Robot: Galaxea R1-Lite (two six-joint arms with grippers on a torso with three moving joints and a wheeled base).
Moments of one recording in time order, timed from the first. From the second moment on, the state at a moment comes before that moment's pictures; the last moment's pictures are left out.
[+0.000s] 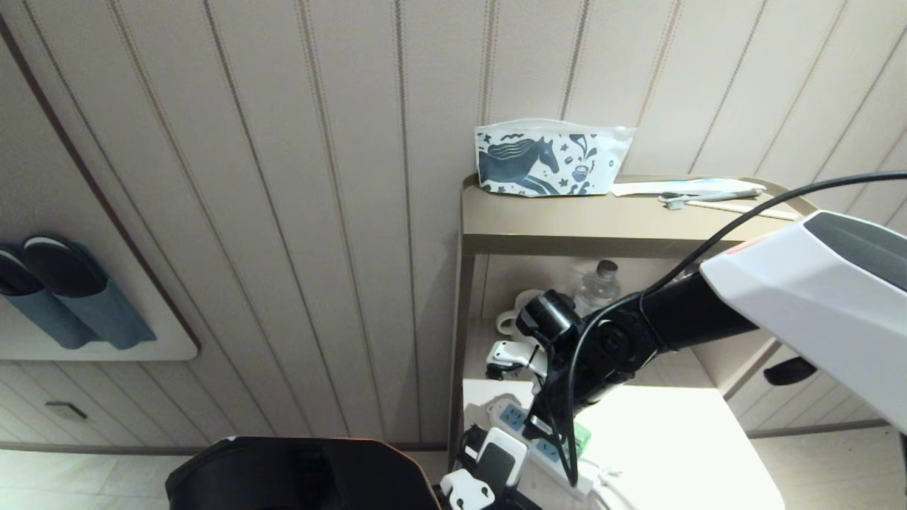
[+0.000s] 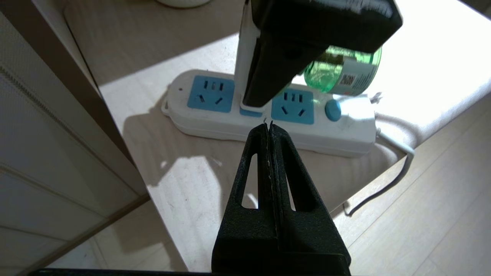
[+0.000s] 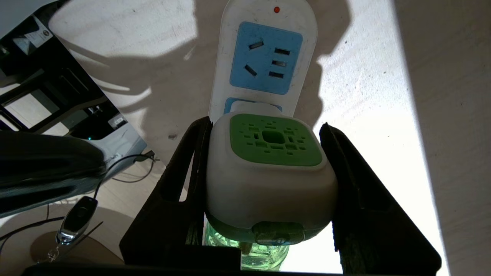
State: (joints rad) left arm -1.14 2.50 -0.72 -1.50 0.42 -0.14; right arm 0.53 2.15 -1.29 0.28 0.01 -0.48
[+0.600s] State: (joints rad) left arm -1.13 2.59 -0.85 -1.46 0.41 -0.06; right arm 0.53 2.14 -1.26 0.28 0.01 -0.47
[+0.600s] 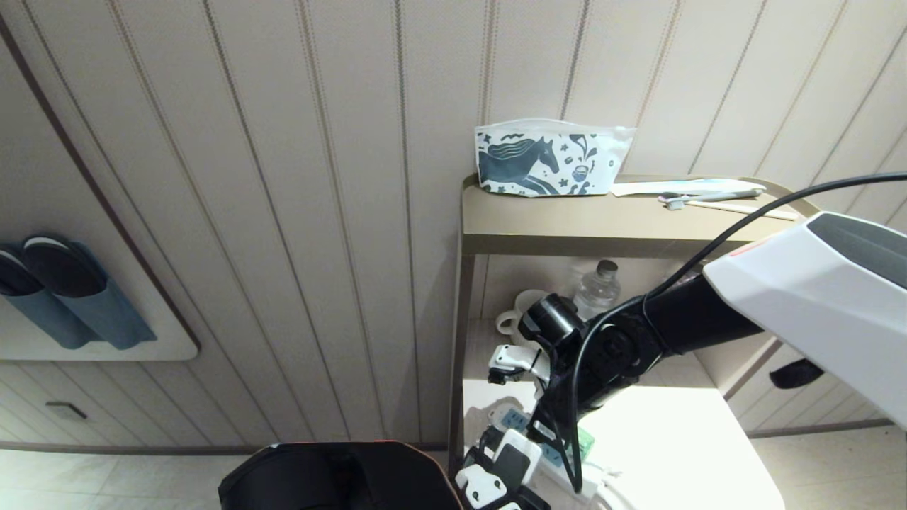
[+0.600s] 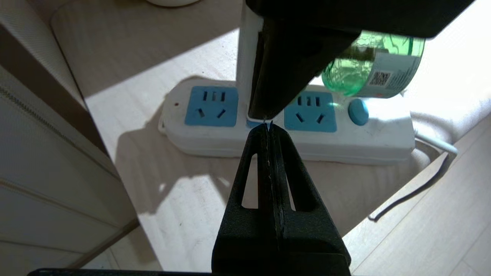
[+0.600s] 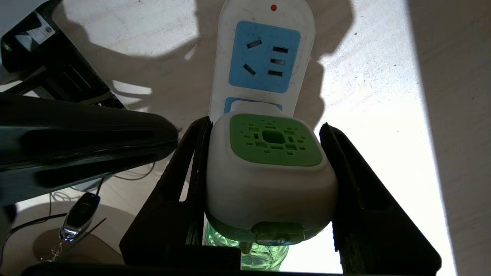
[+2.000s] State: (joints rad) left arm -1.04 2.66 -1.02 -1.39 0.42 0.00; right arm 0.53 2.13 -1.24 0.27 0.02 -0.47
